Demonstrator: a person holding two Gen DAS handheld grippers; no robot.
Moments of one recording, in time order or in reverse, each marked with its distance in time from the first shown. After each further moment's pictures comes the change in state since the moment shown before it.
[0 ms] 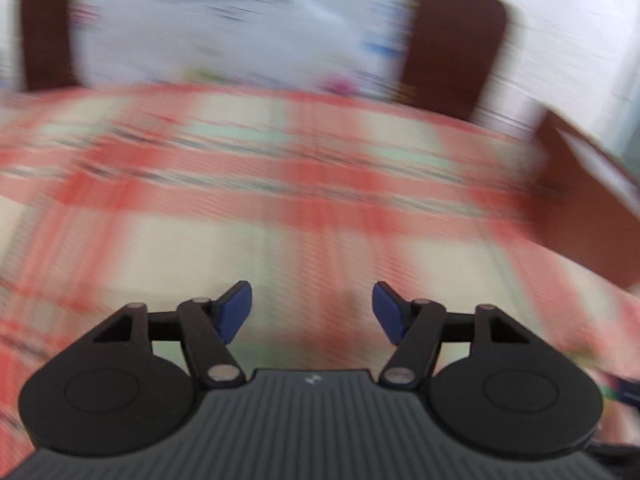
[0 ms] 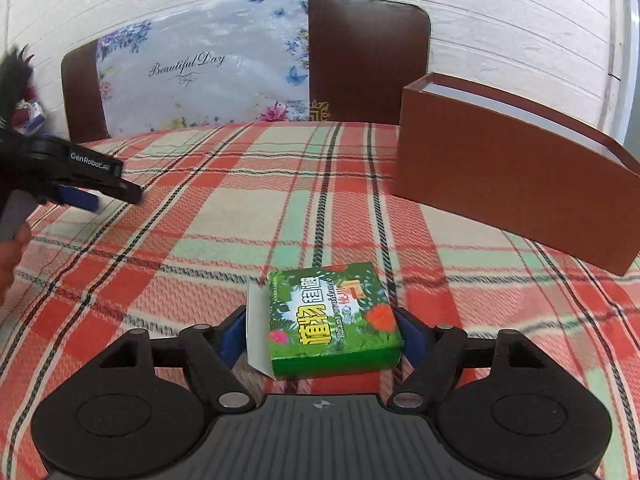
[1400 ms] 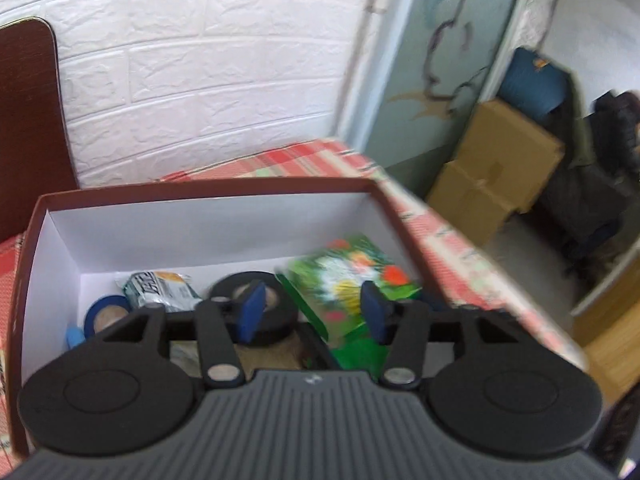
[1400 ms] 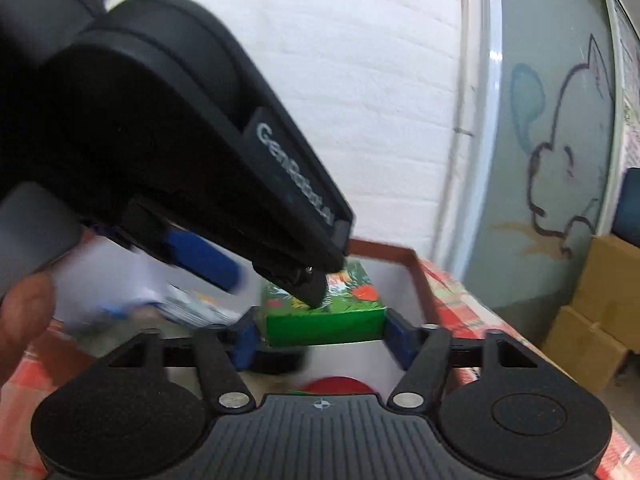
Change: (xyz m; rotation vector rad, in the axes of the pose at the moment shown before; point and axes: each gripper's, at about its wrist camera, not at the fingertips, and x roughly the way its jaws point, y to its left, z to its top) left arm 0.112 -0.363 0.098 0.420 0.072 -0.366; right arm 0.084 -0.260 0.122 0.119 -0.250 -0.410
